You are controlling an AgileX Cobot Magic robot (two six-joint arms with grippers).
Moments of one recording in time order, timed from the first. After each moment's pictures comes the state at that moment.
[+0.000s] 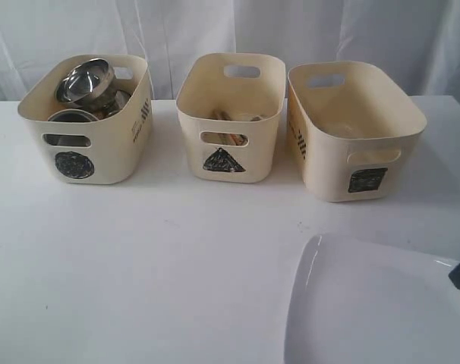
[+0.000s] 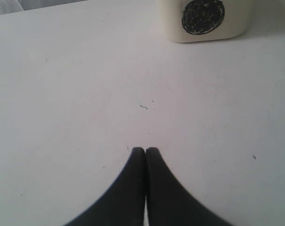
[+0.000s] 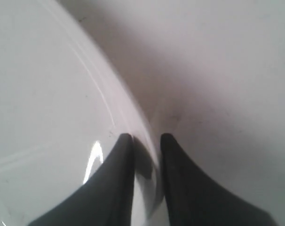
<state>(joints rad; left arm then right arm) 0.08 0.00 0.02 -0.12 0.42 0.26 -0.60 1.90 -0.99 0.54 1.05 -1.24</state>
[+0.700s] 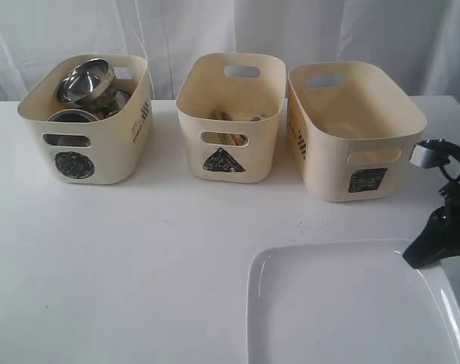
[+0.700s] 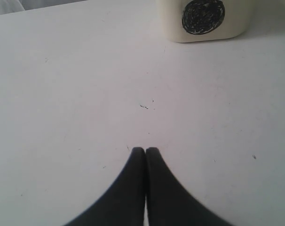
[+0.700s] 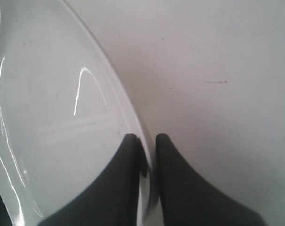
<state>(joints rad) 0.08 0.00 0.02 -0.12 0.42 0.26 -0.36 1.74 -0.99 0.58 1.13 -1.23</state>
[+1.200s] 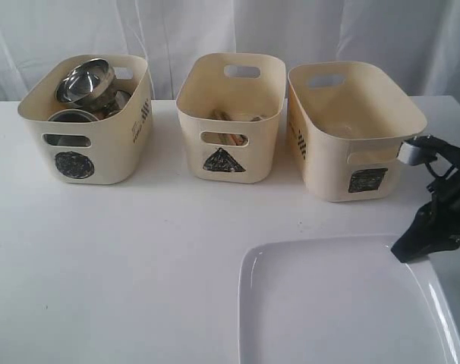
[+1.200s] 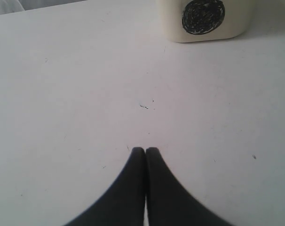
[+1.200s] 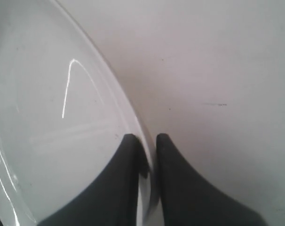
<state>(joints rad) 0.08 0.00 0.02 -0.12 0.42 0.26 -0.32 1.74 -0.99 0.60 1.08 -1.22</state>
